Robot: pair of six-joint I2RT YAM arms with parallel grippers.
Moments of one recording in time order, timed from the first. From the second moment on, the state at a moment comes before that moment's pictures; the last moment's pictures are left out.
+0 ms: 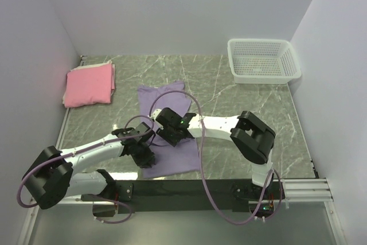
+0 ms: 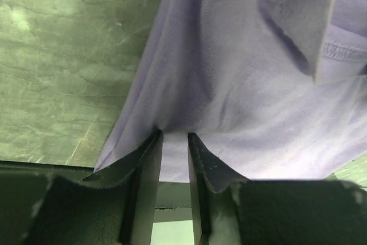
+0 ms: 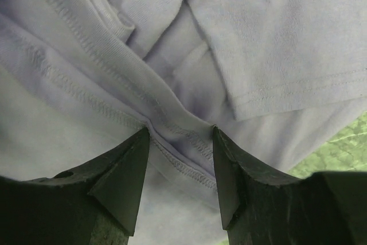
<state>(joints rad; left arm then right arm) -0.75 1.20 0.54 -0.68 0.04 -1.35 1.03 1.89 1.24 -0.42 0.14 0.00</state>
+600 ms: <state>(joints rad) -0.75 1.20 0.55 -0.67 0.06 -1.35 0.91 1.84 1.25 -0.38 0.12 0.09</state>
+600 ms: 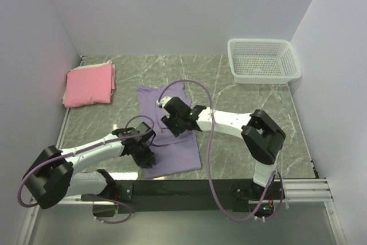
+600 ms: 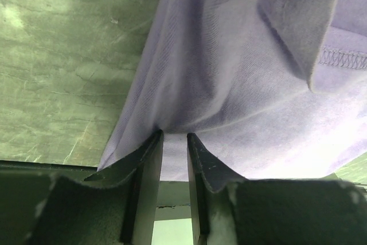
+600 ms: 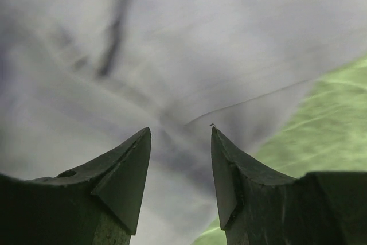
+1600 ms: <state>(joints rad) -0.75 1.17 0.53 -0.67 0.05 -1.35 0.97 1.87 1.24 -0.38 0.26 -0.02</state>
